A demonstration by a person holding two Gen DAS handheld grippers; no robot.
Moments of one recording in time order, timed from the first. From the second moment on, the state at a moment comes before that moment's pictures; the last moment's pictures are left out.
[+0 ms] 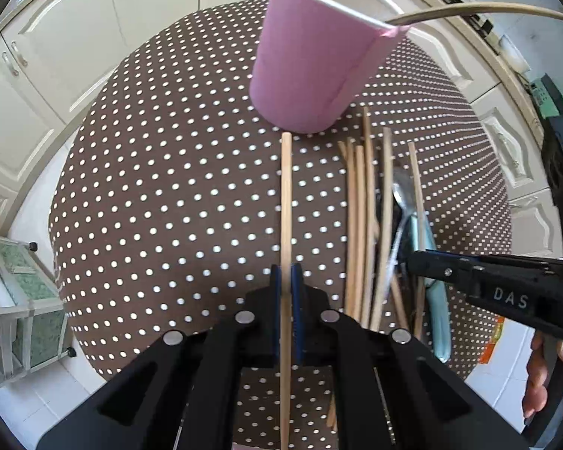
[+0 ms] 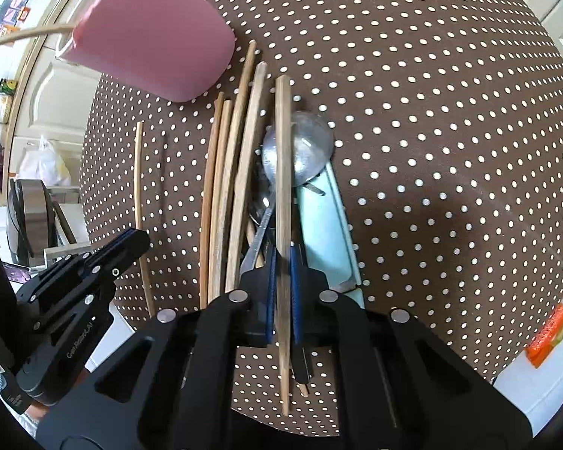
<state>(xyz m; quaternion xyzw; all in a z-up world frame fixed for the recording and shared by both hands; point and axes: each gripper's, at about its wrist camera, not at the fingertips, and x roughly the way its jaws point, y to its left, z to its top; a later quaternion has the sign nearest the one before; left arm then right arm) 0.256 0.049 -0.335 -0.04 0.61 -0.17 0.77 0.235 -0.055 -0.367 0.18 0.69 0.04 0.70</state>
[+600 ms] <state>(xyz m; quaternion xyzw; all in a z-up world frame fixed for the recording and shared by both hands) 0.217 0.039 -0.256 -0.05 0.48 -0.30 0.82 0.201 -0.132 -0.258 0.22 0.57 0.07 0.79</state>
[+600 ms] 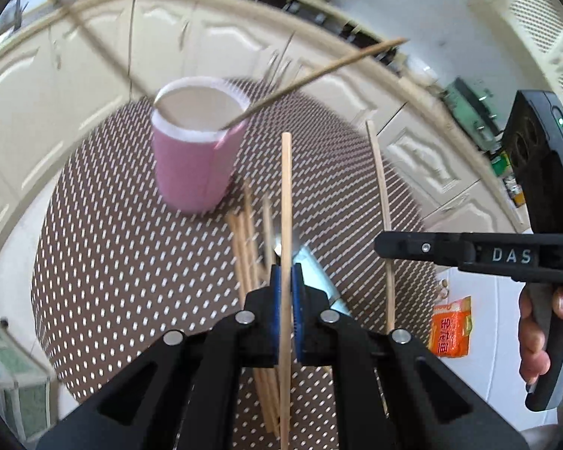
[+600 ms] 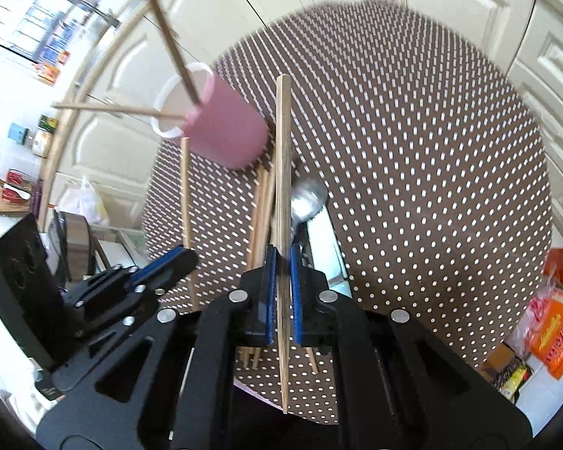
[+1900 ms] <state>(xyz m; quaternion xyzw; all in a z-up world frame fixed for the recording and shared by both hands) 0.302 0.107 -0.126 -0.21 0.22 -0.13 0.94 0.346 -0.133 -0.096 0.14 0.29 0.24 0.91</state>
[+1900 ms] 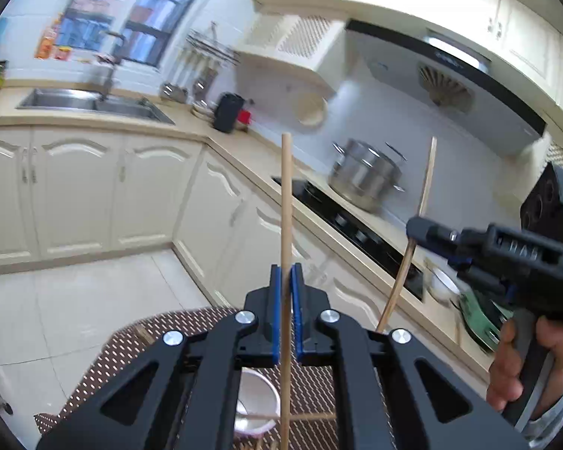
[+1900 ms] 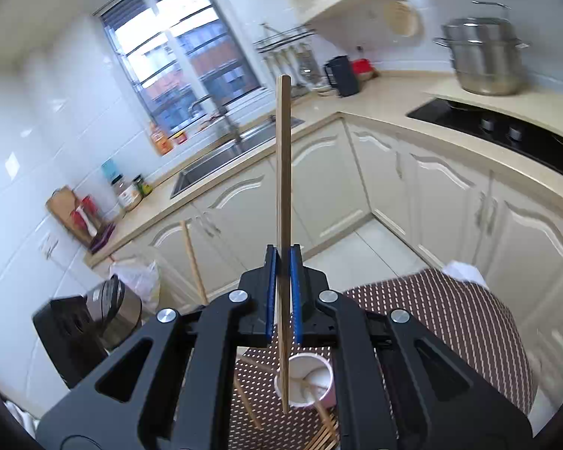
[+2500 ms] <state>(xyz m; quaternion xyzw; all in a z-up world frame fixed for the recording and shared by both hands) 0.317 0.084 -0.186 -0.17 0.21 -0.02 0.96 0.390 -0.110 -0.181 0.08 0.32 0.36 0.88</state>
